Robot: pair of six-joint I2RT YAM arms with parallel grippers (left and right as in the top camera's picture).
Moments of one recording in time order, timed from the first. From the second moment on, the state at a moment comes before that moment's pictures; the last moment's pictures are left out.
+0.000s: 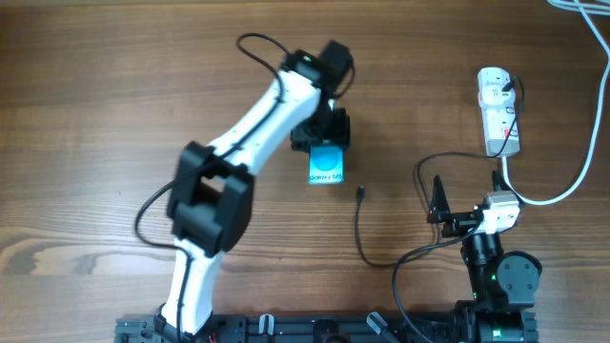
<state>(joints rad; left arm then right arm) -0.56 2.20 1.92 -1.24 0.24 -0.52 -0.02 0.01 0.01 0.00 -0.10 -0.02</state>
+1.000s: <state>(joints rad) -0.15 2.08 1.93 -1.24 1.52 -0.82 -0.02 0.01 0.01 0.00 -0.10 -0.02</state>
